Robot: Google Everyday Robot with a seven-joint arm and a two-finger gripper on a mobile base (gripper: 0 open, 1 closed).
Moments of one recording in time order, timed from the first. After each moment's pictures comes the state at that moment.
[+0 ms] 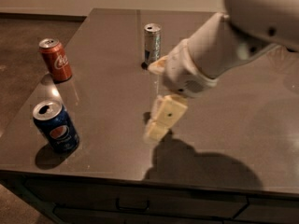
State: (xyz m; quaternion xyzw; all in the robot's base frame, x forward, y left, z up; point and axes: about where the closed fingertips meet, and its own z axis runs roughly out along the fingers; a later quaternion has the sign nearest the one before) arm 0.442 0.001 0.922 -0.67 0.67 0.16 0.28
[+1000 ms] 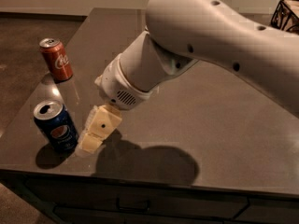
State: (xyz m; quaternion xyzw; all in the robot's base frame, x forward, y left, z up) arm 0.418 0.121 0.908 -0.66 0.65 0.26 0.27
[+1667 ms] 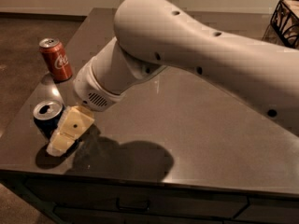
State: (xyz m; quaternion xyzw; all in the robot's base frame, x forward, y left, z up) arm 0.425 0.175 0.905 -0.65 0.64 0.27 0.29
